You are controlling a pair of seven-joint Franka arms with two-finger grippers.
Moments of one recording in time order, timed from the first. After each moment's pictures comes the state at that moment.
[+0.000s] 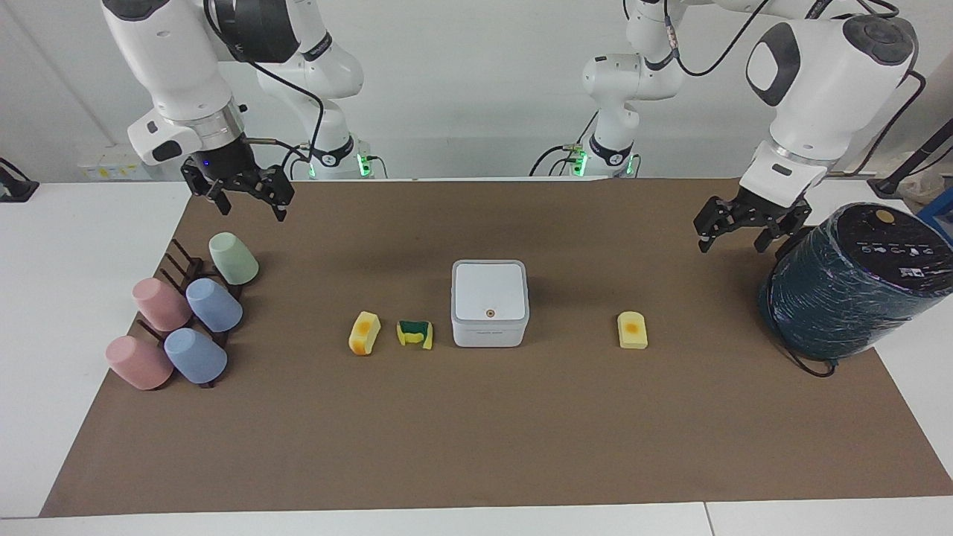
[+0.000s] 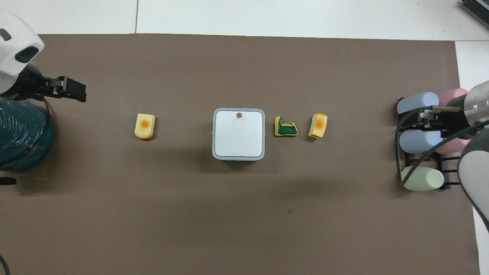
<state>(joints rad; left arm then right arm) -0.11 0.14 0.01 -1.49 0.00 1.69 0.00 0.01 -0.05 0.05 -1.70 -0.02 1.65 0.21</state>
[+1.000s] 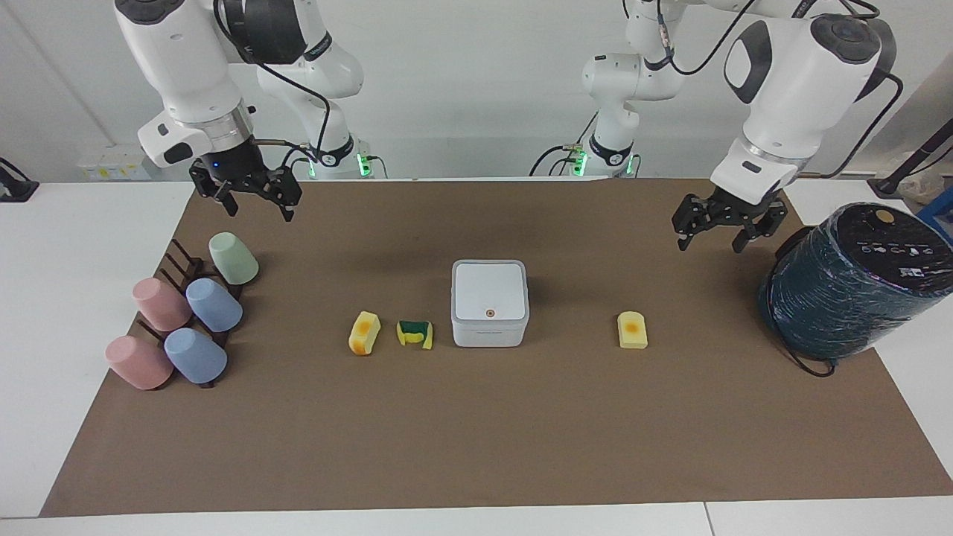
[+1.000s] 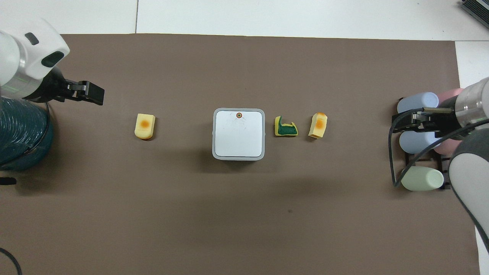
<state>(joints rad) -0.19 0.13 0.00 -1.50 0.00 1.69 -0.02 0.01 -0.05 0.06 -1.72 -0.02 1.68 0.21</state>
